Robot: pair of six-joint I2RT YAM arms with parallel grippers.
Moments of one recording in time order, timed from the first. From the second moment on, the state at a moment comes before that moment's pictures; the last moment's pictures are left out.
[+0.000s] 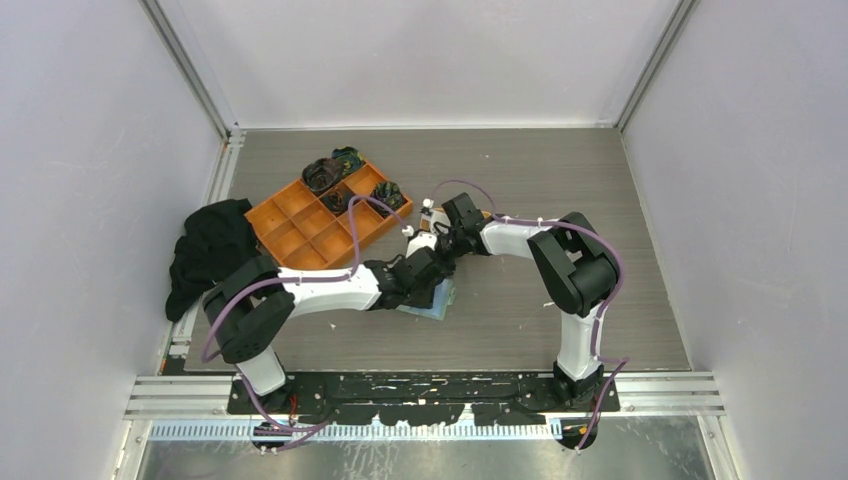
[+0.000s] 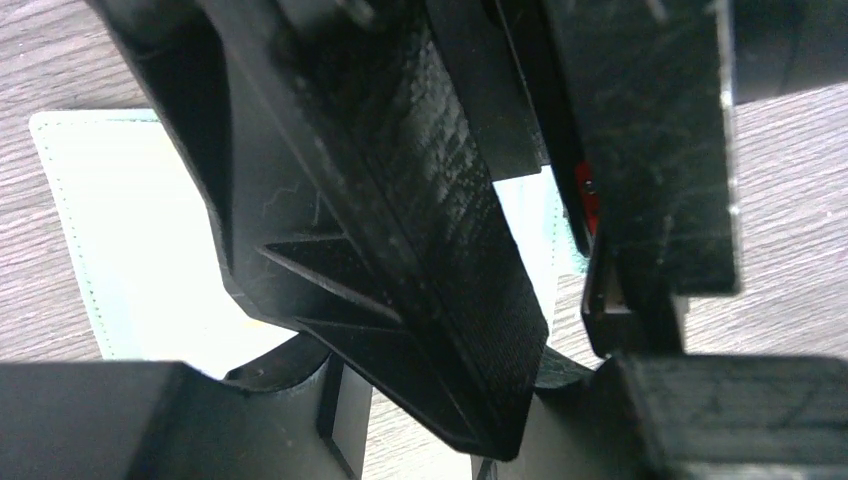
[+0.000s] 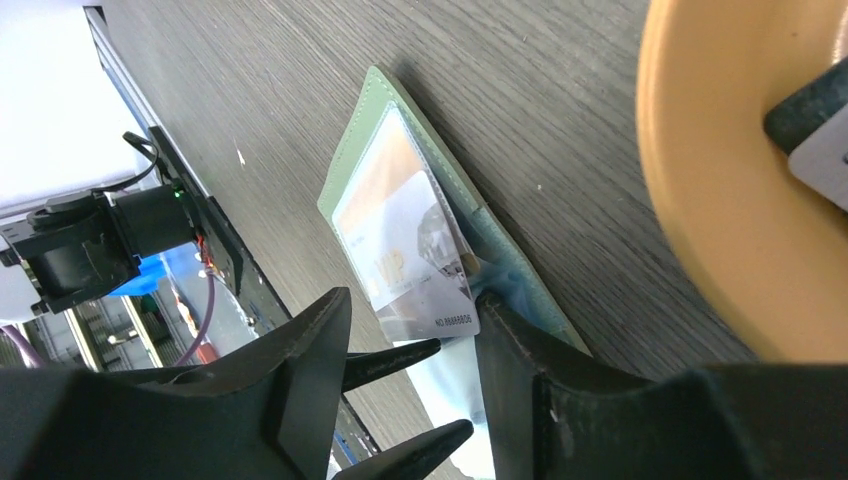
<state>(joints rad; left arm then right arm) -1.01 1.70 0.97 -0.26 -0.29 -0.71 0.56 1.93 1.08 -0.15 -0.71 0.48</state>
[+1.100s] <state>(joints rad) -0.71 1.25 0.52 0.15 0.08 -0.58 0.55 1.91 1.11 -0.21 -0.76 0.47</state>
